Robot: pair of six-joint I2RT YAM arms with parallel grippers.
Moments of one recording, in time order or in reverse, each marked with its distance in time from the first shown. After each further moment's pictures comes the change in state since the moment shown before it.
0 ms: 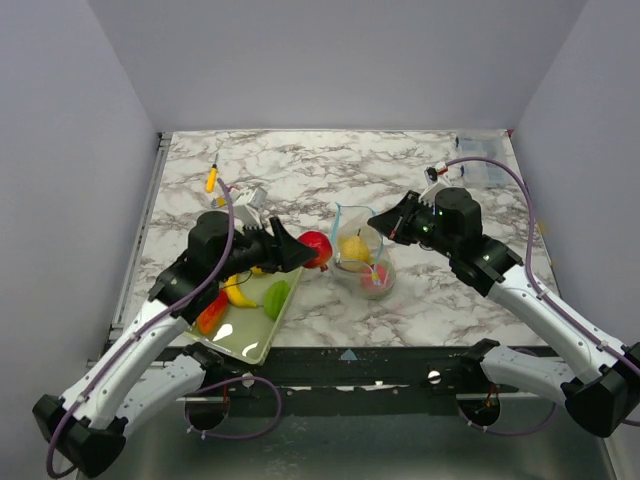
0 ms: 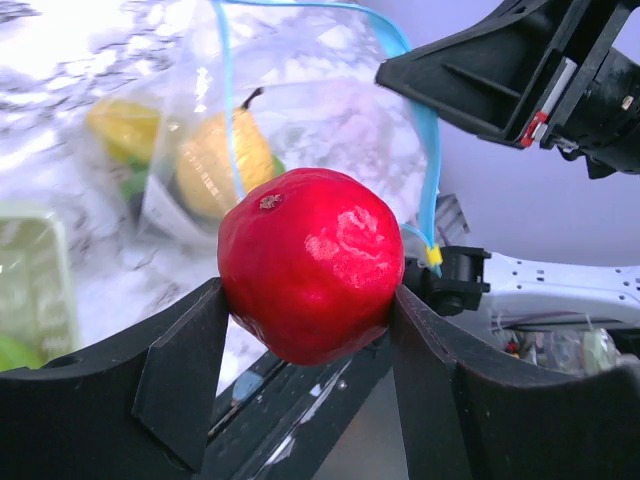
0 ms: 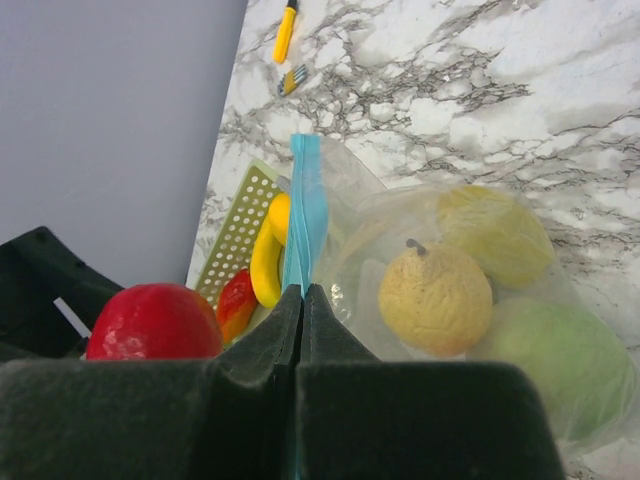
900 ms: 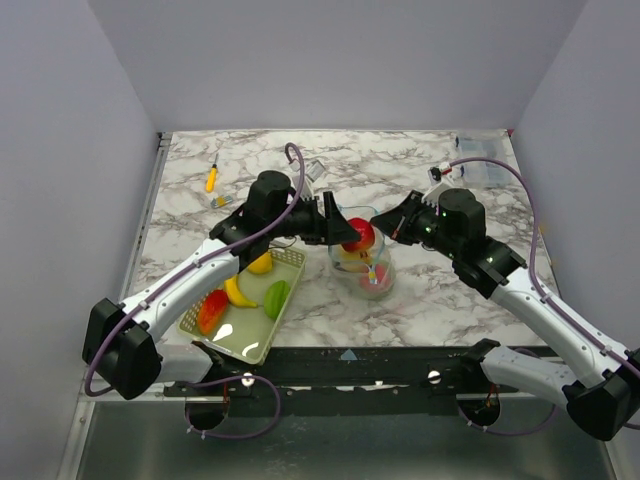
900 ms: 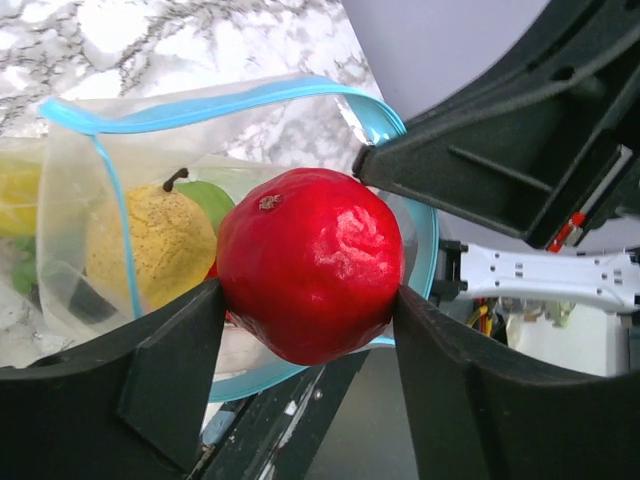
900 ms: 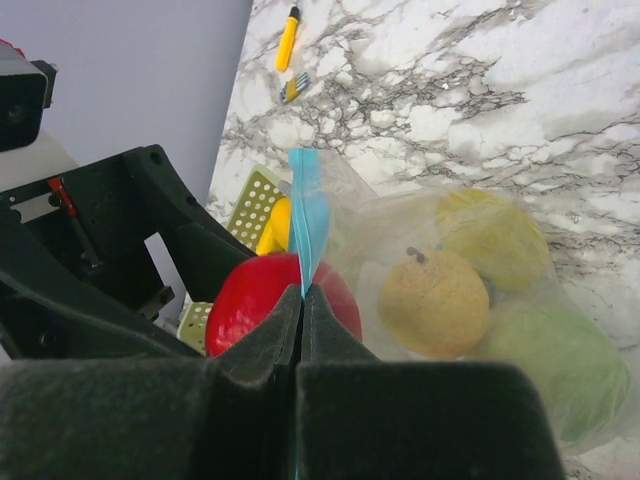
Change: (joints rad) left arm -0.061 0.532 0.223 0.254 0.195 -0.008; right arm -0.001 -0.021 0.000 -0.006 0.010 0.008
